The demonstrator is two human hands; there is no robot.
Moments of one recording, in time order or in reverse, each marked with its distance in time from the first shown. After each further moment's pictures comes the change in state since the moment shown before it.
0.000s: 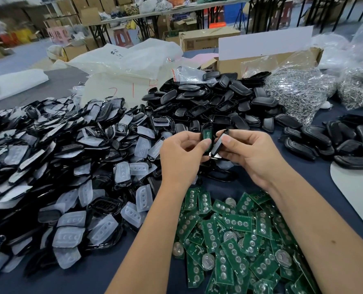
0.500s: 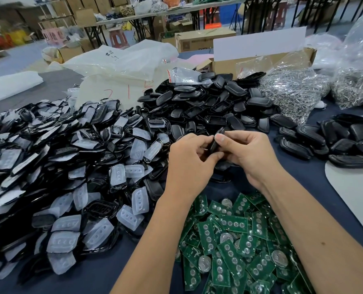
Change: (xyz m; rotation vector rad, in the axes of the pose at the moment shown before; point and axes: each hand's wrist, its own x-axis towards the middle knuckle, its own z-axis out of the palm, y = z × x) left_hand -0.007 0.001 0.012 0.491 -0.066 0.368; right_hand 0.000 0.001 0.002 -0.124 0.111 -0.035
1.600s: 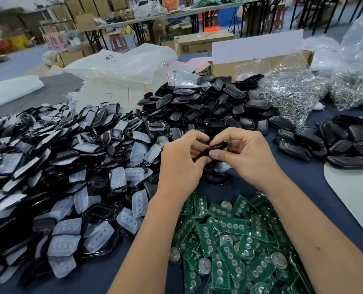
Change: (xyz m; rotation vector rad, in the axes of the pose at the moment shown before) left_hand 0.004 -0.005 -0.014 -0.068 -0.064 -0.065; right_hand 0.000 -0.003 -0.009 -0.358 -0.200 -0.342
